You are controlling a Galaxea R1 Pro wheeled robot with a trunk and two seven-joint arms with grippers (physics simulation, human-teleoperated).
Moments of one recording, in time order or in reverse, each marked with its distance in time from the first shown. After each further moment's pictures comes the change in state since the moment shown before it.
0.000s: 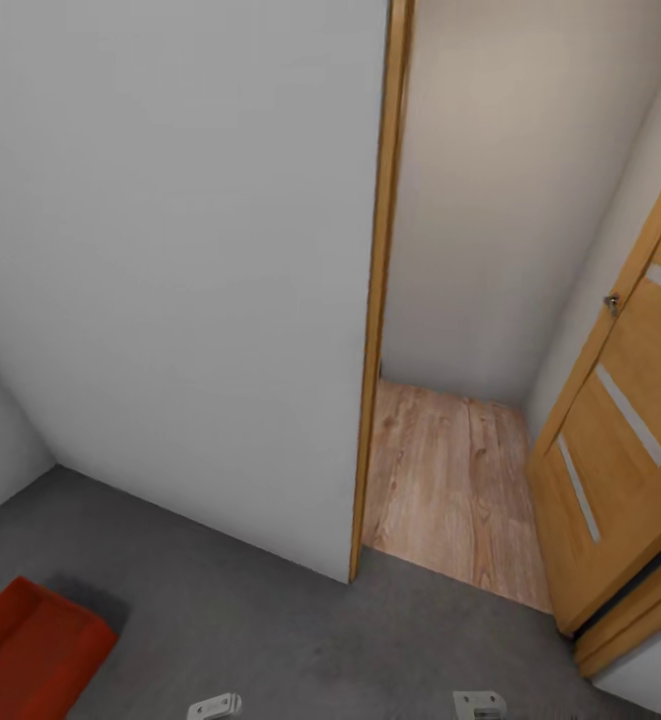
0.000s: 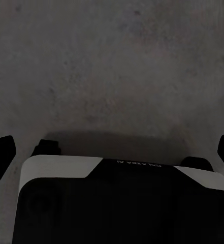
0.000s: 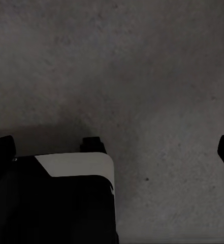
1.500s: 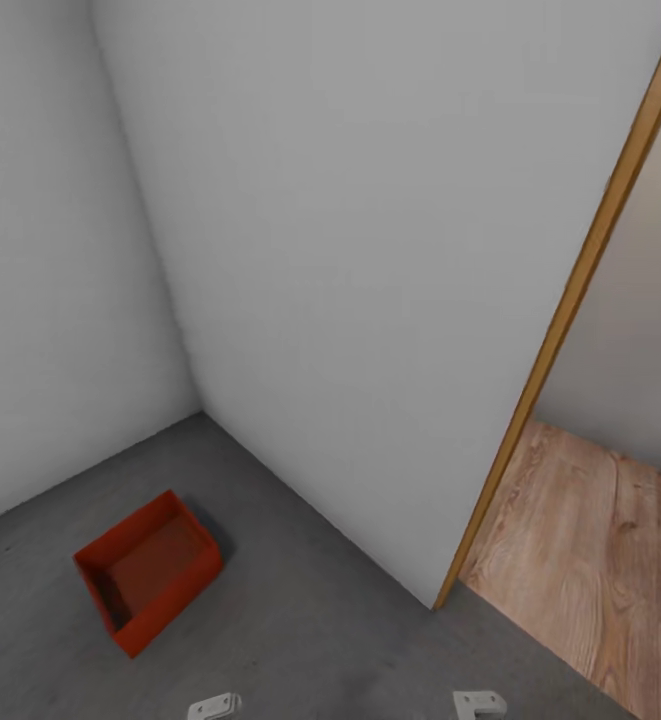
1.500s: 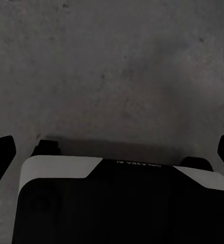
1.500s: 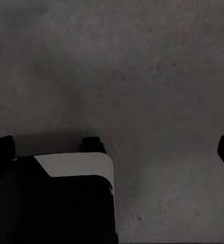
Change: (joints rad) left arm -0.001 0.000 0.000 0.000 -0.001 0.000 -0.001; right arm 0.000 -0.001 0.000 0.000 0.000 0.000 0.000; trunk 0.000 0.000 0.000
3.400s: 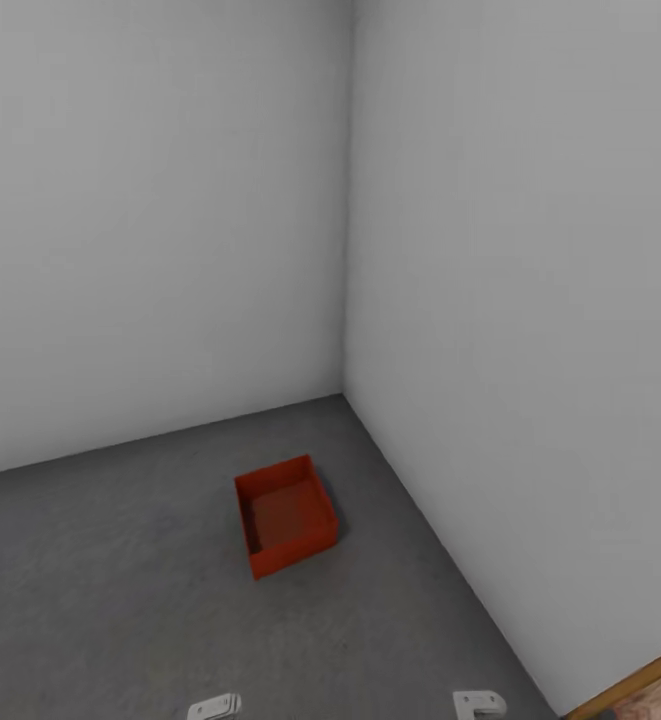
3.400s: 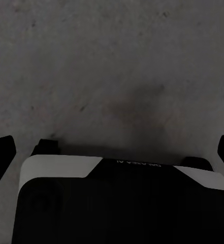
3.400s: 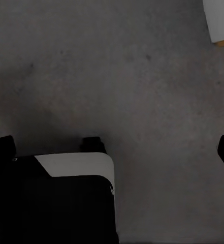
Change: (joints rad) left arm 0.002 0.000 0.001 0.000 0.001 0.000 0.000; right arm 0.000 0.002 0.001 0.000 0.000 0.000 0.000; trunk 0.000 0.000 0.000
